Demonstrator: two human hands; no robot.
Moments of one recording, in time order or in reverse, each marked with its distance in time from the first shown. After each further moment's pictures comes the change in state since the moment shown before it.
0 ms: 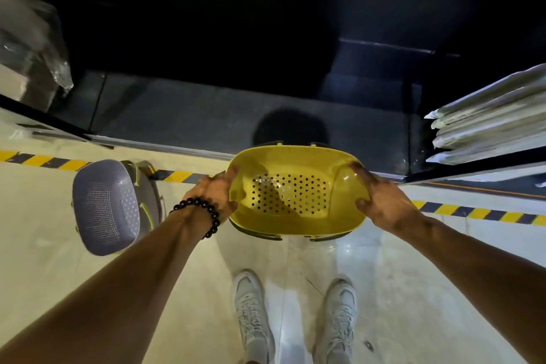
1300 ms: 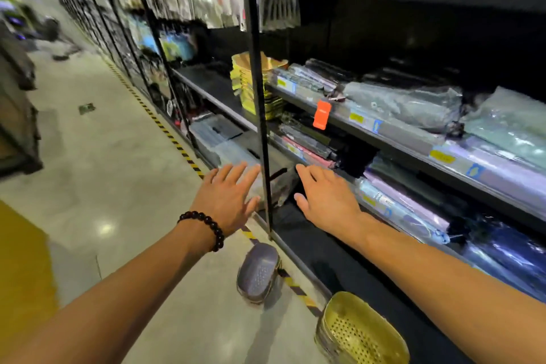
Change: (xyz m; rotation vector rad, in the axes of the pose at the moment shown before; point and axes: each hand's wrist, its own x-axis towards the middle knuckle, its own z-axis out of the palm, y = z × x) left_hand -0.626 -0.035 -0.338 0.246 1.039 -0.397; right_hand -0.387 -0.482 -0.330 -0.542 0.586 -1.065
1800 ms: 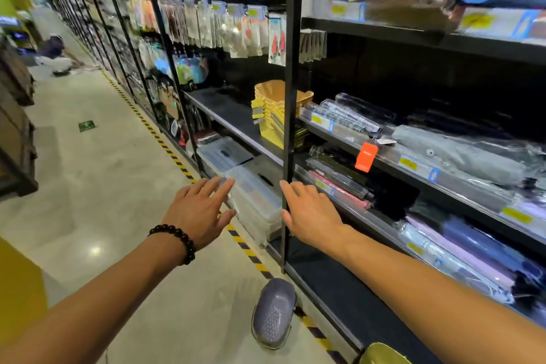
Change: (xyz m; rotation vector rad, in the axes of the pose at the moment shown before) left_hand 0.039 -0.202 0.010 0.010 -0.087 -0.088; right_hand 0.149 -0.114 -0.006 0.008 -0.017 -0.047
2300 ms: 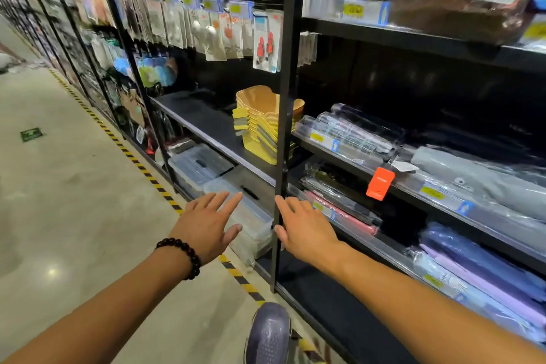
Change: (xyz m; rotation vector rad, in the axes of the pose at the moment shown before) left_hand 0.134 -0.039 0.066 -0.090 -0.066 0.177; right_hand 0.116 0.023 0.055 0.058 -0.039 0.119
